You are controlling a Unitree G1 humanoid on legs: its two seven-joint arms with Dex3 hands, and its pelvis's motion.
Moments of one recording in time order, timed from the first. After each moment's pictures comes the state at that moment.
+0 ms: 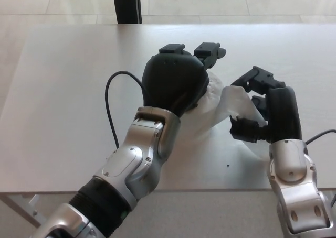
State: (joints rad) left_arm -0.59 0.11 -0.60 0.39 0.84 0.19 0.33; right_arm -0.24 0.04 0.02 0.14 -0.34 0.10 -0.17
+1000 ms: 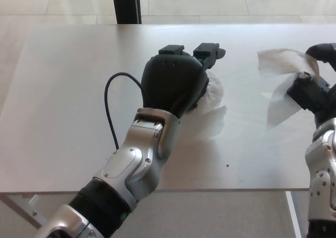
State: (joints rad) left_arm -0.58 0.11 -0.60 0.39 0.84 0.19 0.33; right_arm -0.34 0.13 -0.34 0.00 0.07 0.25 -0.22
